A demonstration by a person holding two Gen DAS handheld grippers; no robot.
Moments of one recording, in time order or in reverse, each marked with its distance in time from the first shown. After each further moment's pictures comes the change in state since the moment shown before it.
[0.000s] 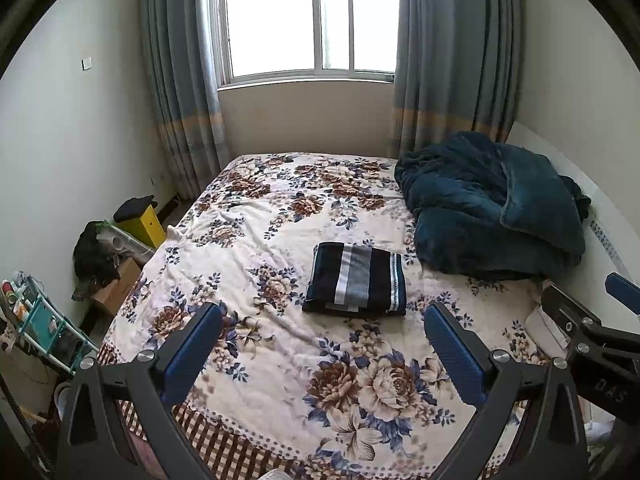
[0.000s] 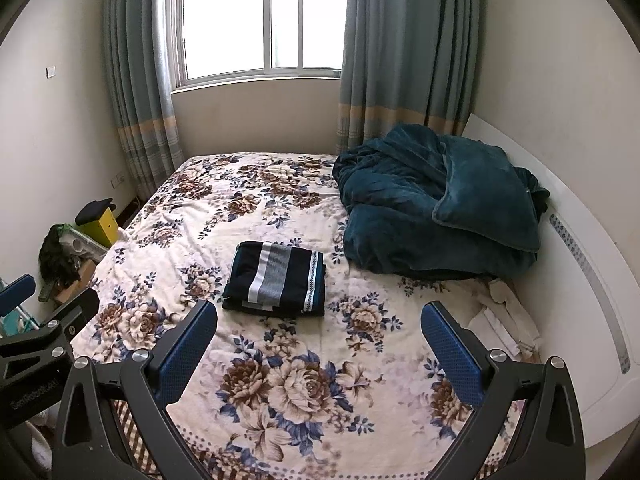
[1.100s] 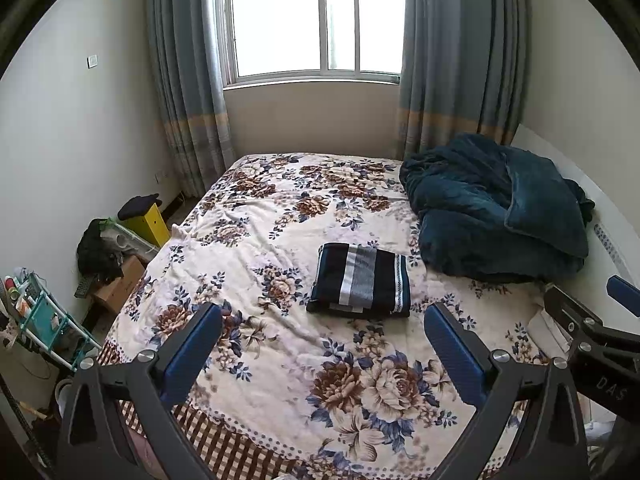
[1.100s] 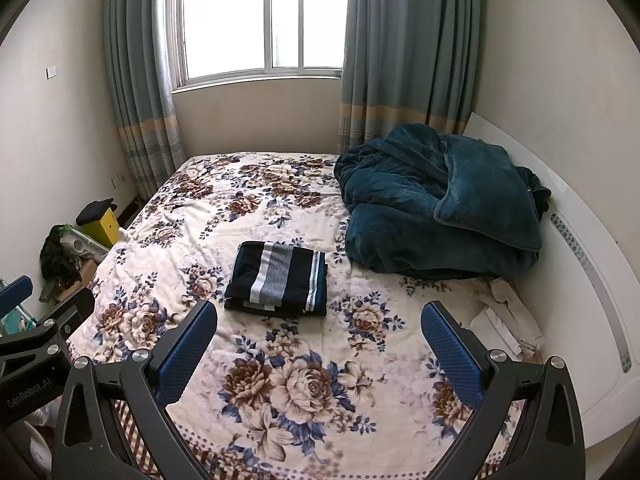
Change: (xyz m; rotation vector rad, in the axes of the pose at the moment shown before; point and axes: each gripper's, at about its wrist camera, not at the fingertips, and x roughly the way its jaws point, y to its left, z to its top) left arm -0.002 -0.002 0.000 -0.009 0.000 0.022; right arm 0.007 -0.002 -0.003 0.008 0.007 0.004
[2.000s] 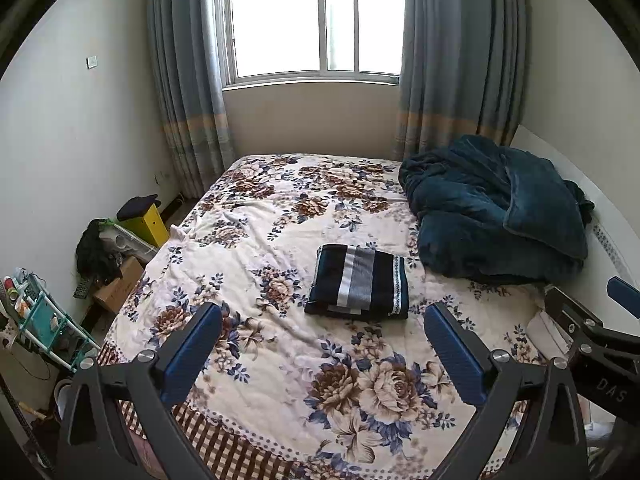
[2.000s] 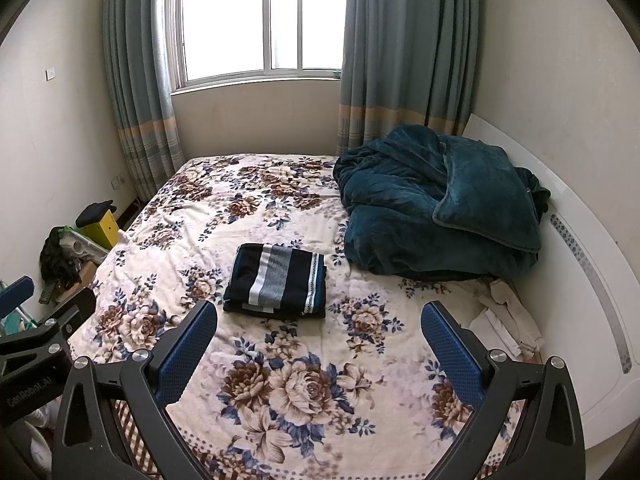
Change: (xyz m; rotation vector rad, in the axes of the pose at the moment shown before) left arm 0.002 -0.003 0.003 -0.003 0.001 -0.001; right arm 0.002 0.001 0.002 -0.002 -0.001 -0.001
